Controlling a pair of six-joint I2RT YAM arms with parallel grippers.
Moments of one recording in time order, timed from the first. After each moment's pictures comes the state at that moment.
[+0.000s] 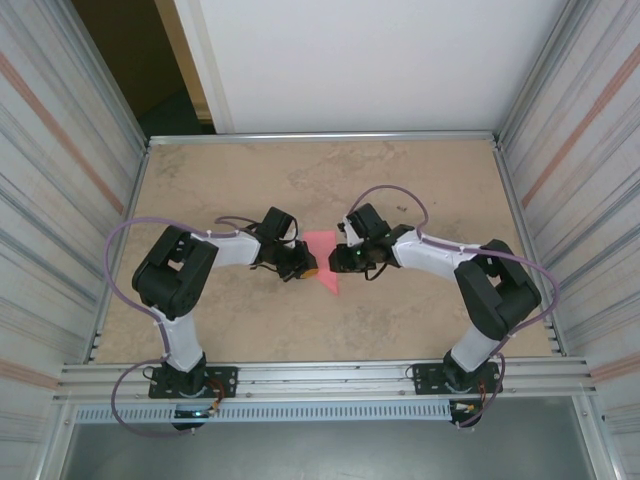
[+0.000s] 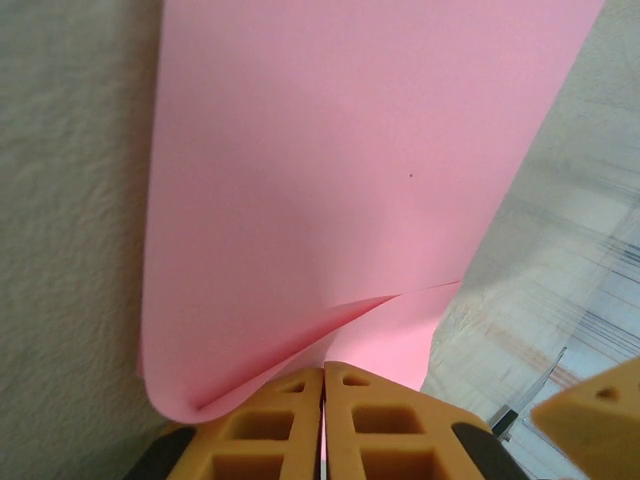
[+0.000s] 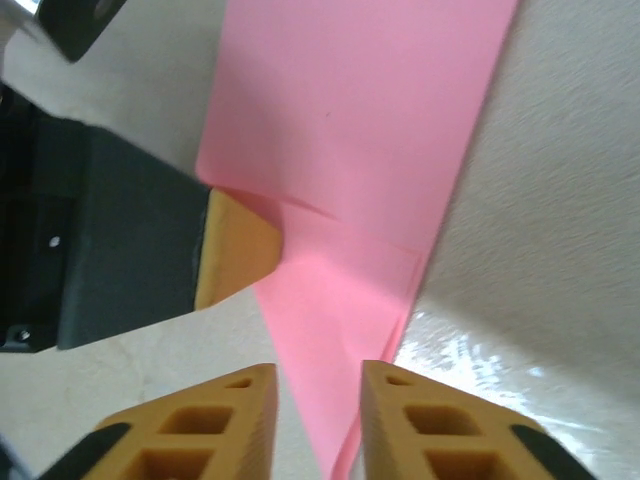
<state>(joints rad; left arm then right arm) -0.54 1.85 0.94 -0.16 0.58 -0.94 0.66 1.66 0.95 -0.32 -0.33 0.52</state>
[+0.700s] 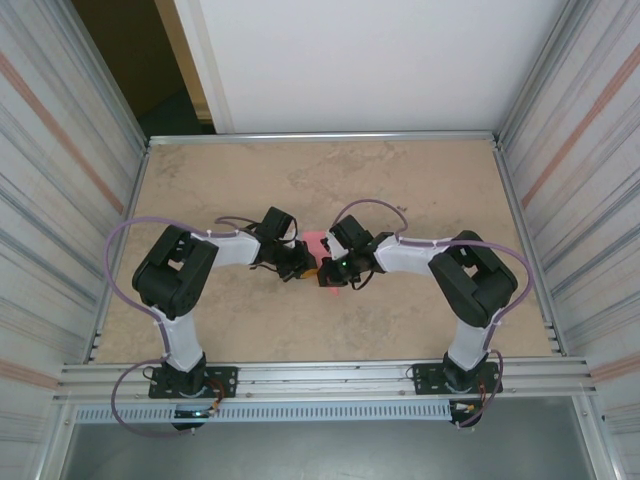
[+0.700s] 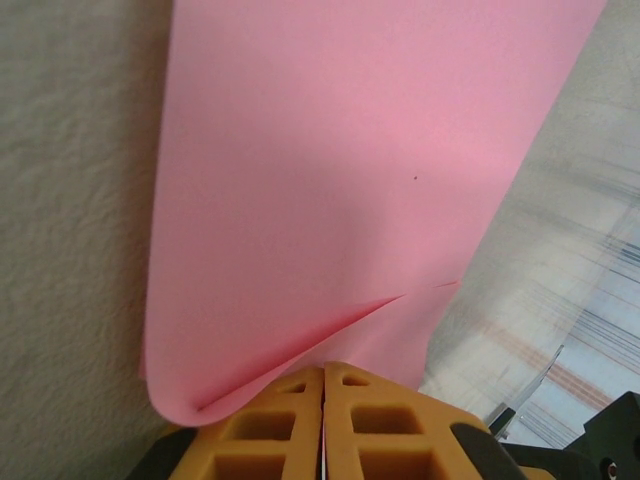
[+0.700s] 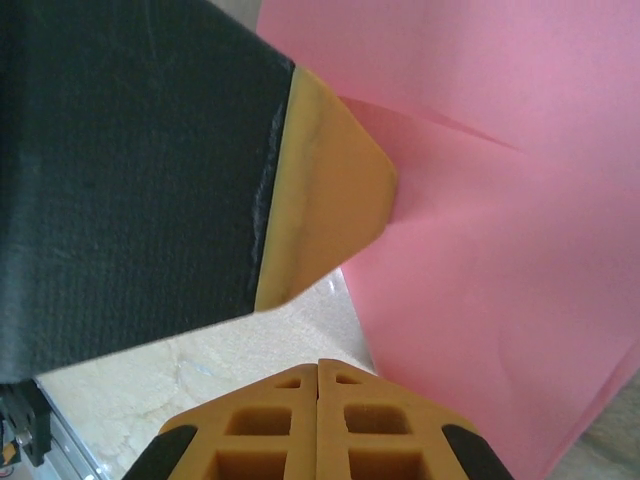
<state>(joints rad) -0.54 1.86 0.94 -0.16 0.59 -0.94 0.73 1.79 0.97 -0.25 -0.45 0.57</state>
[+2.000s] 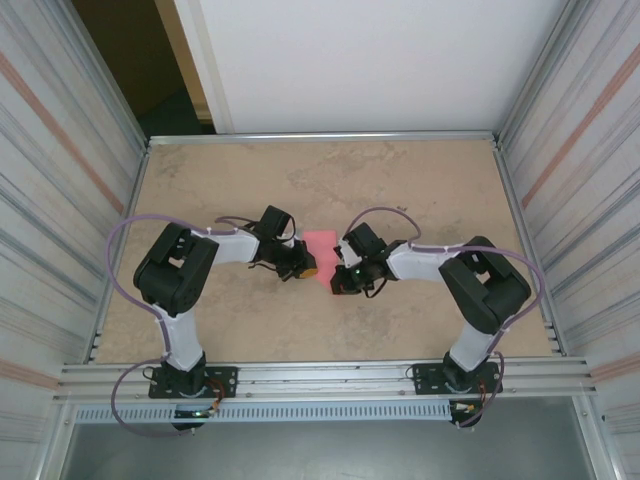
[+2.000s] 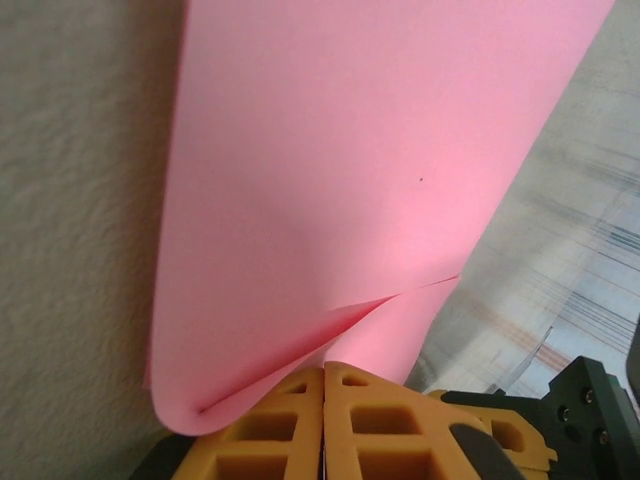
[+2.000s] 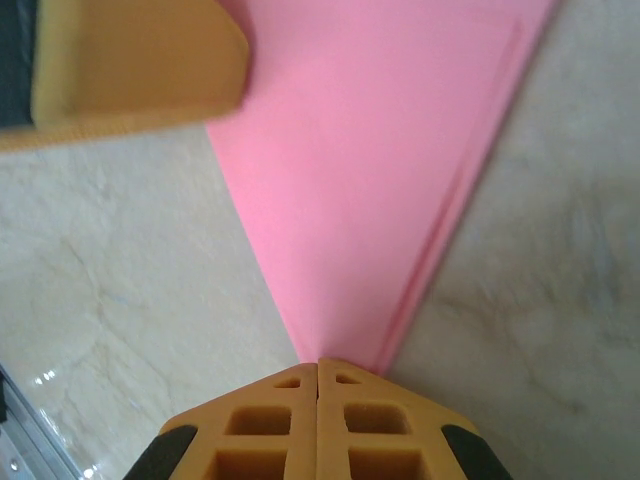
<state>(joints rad) -0.51 1.88 0.95 -0.17 0.64 -0.91 0.69 1.70 0.81 -0.25 -0.45 0.52</state>
